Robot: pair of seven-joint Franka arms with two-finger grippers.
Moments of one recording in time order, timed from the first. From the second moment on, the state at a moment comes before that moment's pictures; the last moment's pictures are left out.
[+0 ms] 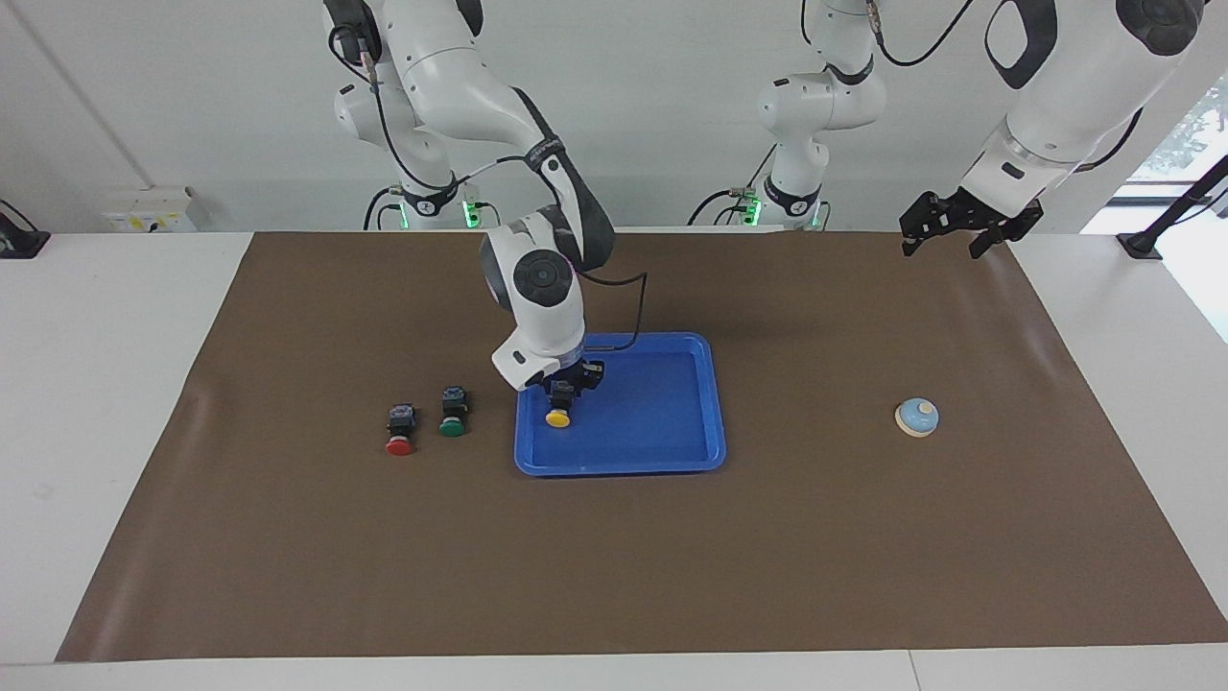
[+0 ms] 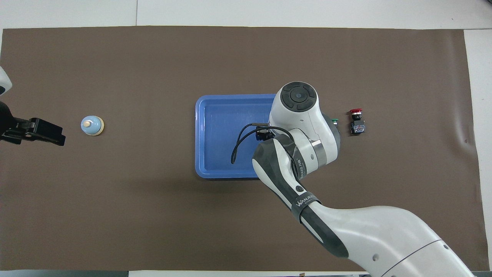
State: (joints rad) left arm 0.03 -0.03 -0.09 -1.63 -0.01 1.46 0.06; right arm 0.50 0.42 -0.03 -1.77 0.10 2.08 0.54
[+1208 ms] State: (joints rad) left arm 0.03 -0.03 -0.09 -1.63 -0.01 1.46 0.06; right arm 0.11 0.28 -0.06 -1.96 0.03 2.13 -0.03
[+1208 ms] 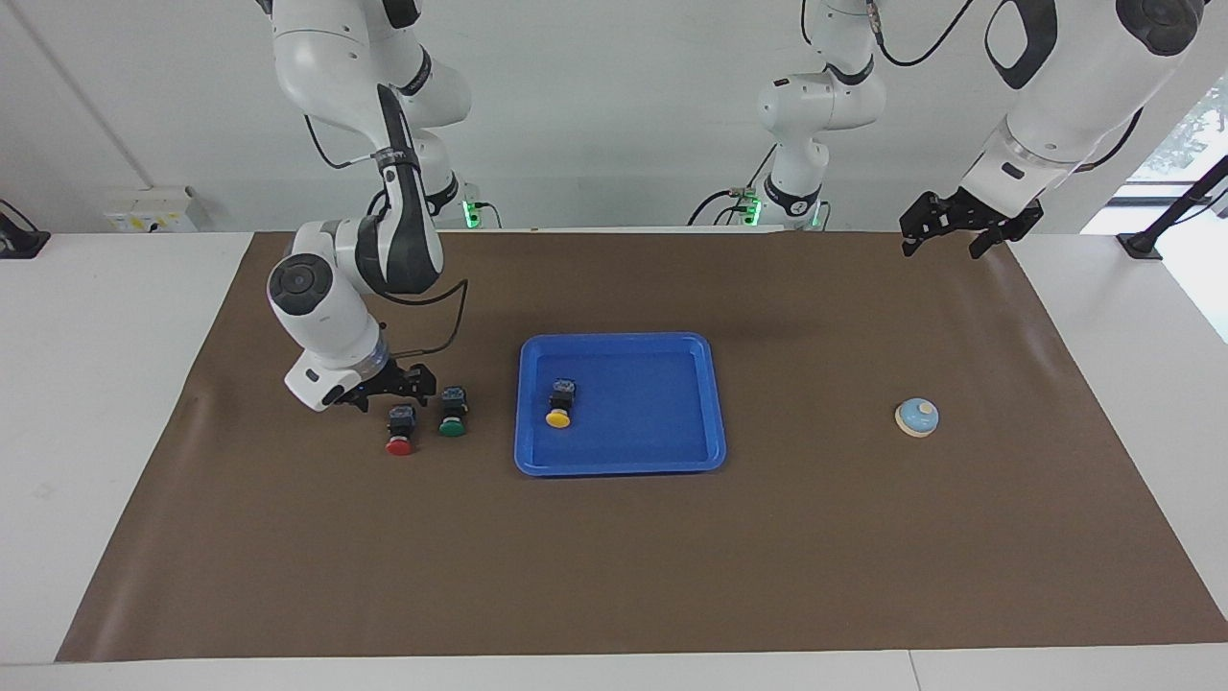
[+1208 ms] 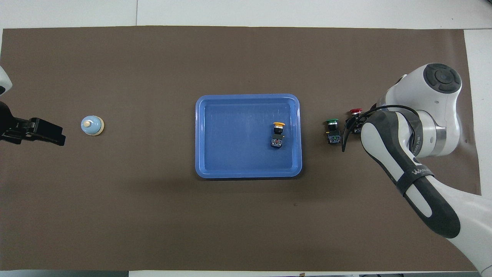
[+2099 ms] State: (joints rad) left arm 0.03 -0.03 -0.09 -1.63 -0.01 1.46 0.06; right arm 0.11 0.30 -0.05 -1.99 0.03 2.21 0.00
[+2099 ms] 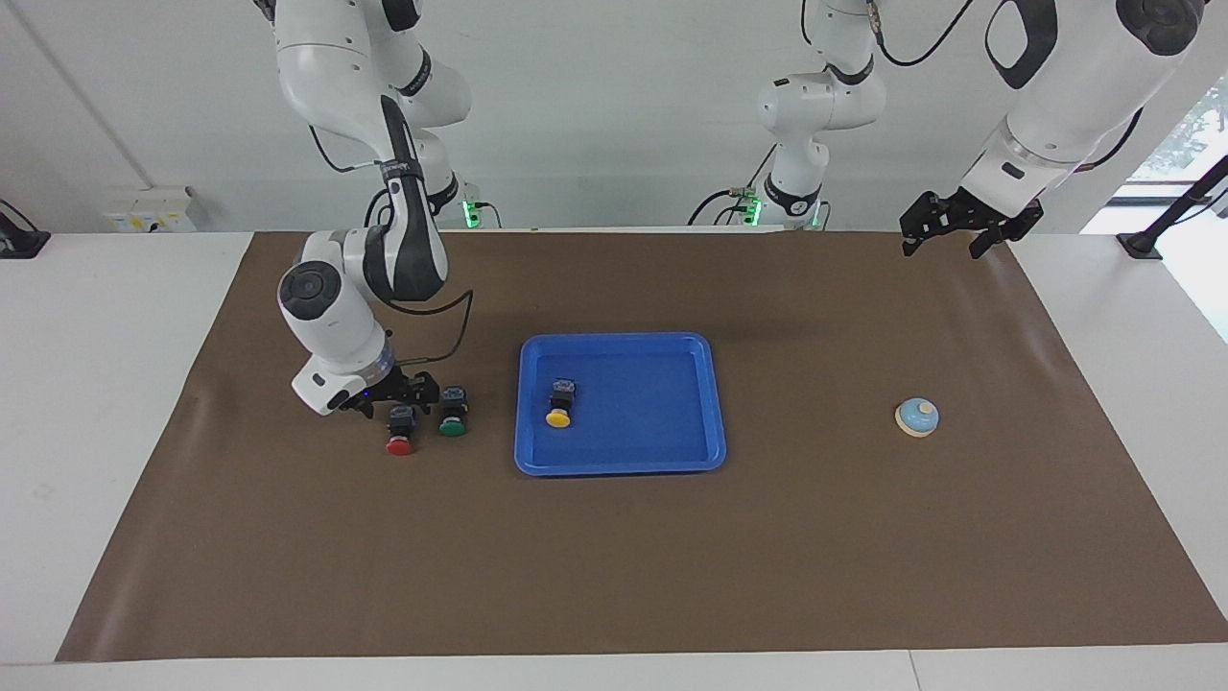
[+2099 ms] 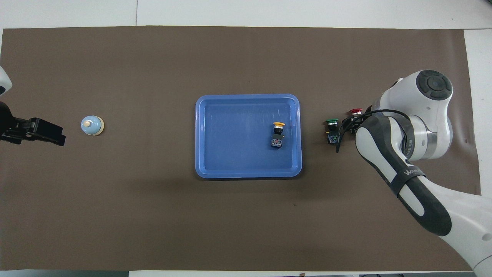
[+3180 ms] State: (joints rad) left arm 0.03 -0.03 -0.09 -1.63 -0.01 1.46 0.06; right arm 0.18 0.30 -0.04 -1.94 0.03 2.12 0.05
